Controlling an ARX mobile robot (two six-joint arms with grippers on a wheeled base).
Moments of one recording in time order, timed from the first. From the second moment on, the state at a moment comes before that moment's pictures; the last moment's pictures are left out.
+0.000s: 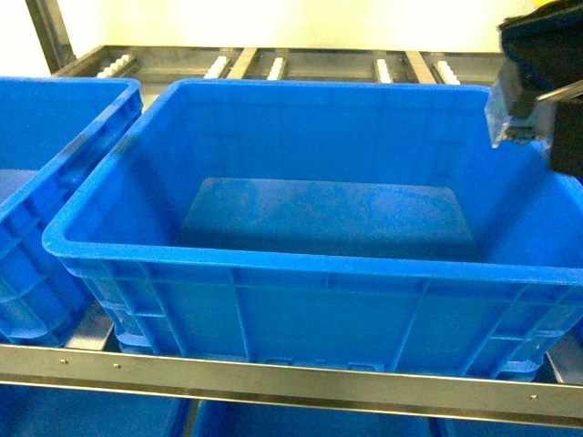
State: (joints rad) left arm 0.14 0.88 0.35 0.19 0.52 0.30; right arm 0.45 1.18 0.53 0.57 0.08 -0.18
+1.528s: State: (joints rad) left arm 0.14 0.88 0.35 0.19 0.52 0.30; right arm 0.33 1.80 1.06 0.28 0.23 -0.34
